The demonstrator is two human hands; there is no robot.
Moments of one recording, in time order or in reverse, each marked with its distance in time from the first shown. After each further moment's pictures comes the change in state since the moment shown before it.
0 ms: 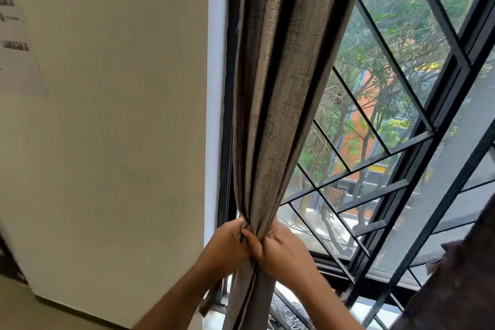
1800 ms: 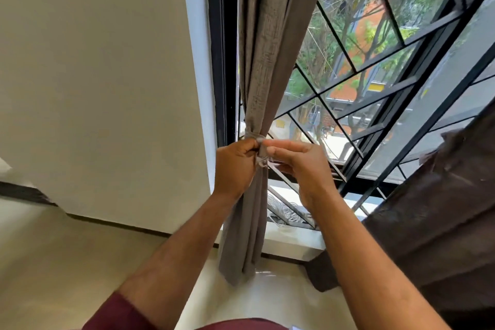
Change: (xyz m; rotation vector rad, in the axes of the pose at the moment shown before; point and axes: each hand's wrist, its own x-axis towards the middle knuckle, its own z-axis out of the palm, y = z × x) left_hand -0.022 -0.009 0.042 -0.035 0.381 0.225; right_hand -0.052 0.000 -0.010 1.223 0.182 0.315
